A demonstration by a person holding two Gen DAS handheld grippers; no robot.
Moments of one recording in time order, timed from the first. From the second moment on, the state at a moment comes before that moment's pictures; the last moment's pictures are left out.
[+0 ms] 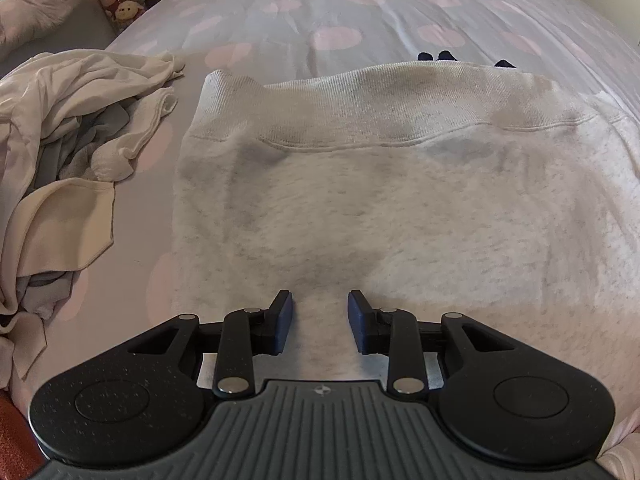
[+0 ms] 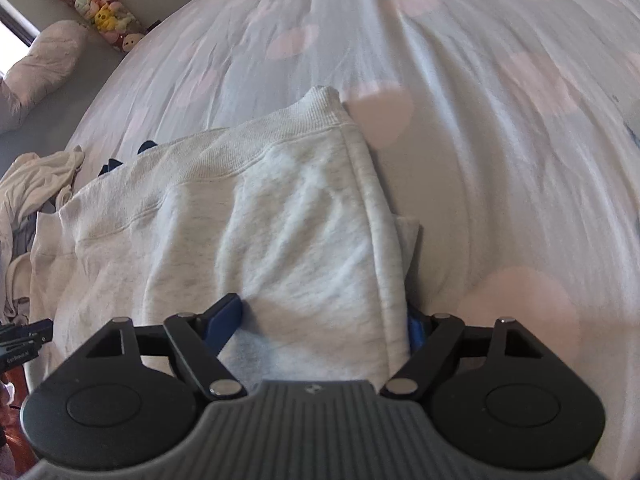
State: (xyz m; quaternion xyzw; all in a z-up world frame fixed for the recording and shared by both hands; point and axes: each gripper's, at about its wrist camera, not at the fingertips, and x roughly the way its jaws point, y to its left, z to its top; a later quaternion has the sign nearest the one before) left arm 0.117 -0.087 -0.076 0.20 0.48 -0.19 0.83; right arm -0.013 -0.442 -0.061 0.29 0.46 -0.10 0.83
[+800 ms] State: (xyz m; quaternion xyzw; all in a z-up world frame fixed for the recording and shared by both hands) left arm 0.094 -0.041 -0.039 0.14 0.45 -0.20 0.86; right arm -0.003 -0.386 0.079 0.37 0.38 -0.03 0.84
